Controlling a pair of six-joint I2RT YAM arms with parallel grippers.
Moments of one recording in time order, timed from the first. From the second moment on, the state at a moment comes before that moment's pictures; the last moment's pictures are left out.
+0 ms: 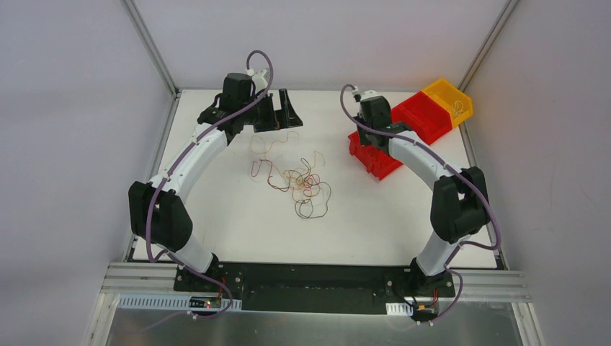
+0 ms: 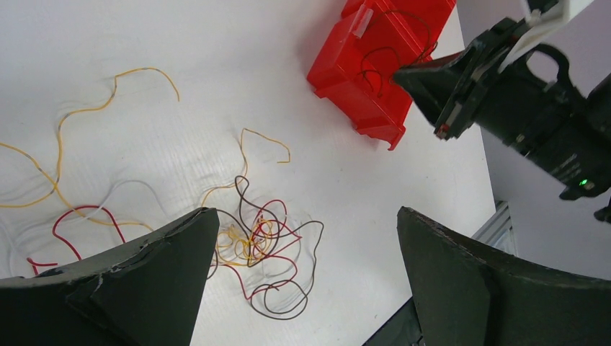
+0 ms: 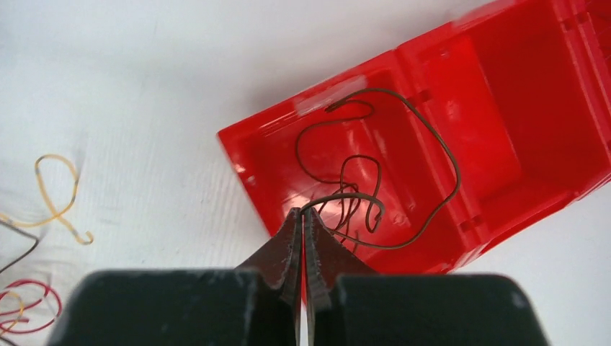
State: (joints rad) left arm -0.33 1.58 1.46 -0.43 0.42 -0.47; right arm 0.46 1.71 1.32 -0.37 0.27 0.03
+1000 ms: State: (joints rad) left arm -0.07 1.98 1.66 -0.73 0.46 0.00; right arm 0.34 1.69 1.57 -0.68 -0.23 0.11
